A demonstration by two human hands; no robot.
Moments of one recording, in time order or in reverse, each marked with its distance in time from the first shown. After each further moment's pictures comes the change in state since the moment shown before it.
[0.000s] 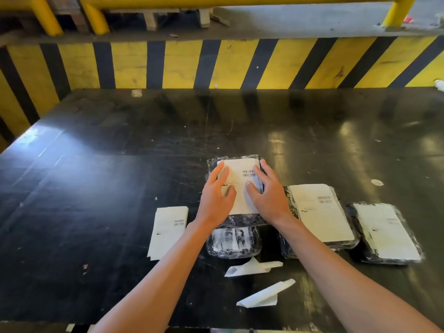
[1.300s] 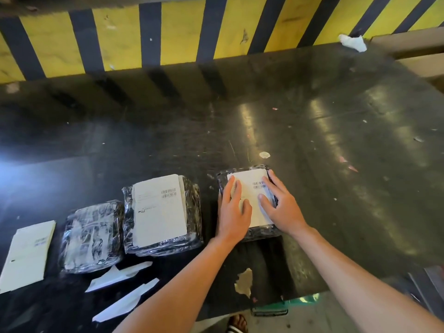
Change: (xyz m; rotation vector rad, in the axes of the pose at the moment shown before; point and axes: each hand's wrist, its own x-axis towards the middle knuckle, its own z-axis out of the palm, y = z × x) left_hand -0.041 0.140 0.390 0.087 -0.260 -0.020; right_hand -0.056 0.290 -0.296 -0.061 -0.026 0.189
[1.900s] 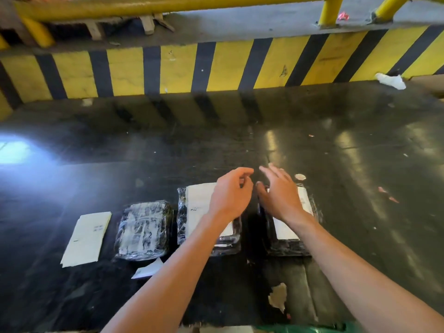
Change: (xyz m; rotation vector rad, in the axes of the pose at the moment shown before) left_hand -0.003 0.042 -0.162 -0.051 0.148 -0.020; right_hand 0.026 -0.143 0.036 -0.356 -0.001 -0.105
